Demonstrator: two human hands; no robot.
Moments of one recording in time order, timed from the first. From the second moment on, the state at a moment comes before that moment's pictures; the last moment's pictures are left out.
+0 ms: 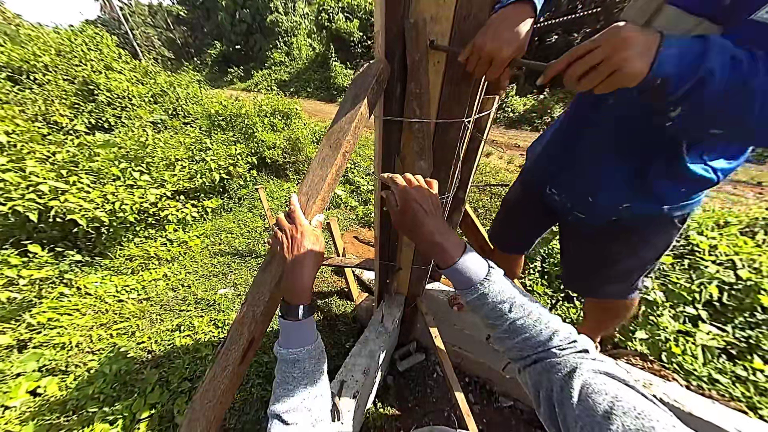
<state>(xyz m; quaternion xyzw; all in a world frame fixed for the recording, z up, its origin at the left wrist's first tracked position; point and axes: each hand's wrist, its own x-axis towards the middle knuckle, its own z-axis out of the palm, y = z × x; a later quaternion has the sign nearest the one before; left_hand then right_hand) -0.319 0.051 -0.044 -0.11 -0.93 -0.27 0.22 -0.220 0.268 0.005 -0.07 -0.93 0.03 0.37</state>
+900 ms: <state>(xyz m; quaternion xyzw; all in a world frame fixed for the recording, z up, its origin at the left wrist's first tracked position) -0.317 0.049 -0.045 -0.13 -0.92 -0.28 0.24 -0.213 0.273 0.009 -0.02 -0.92 0.04 0.40</state>
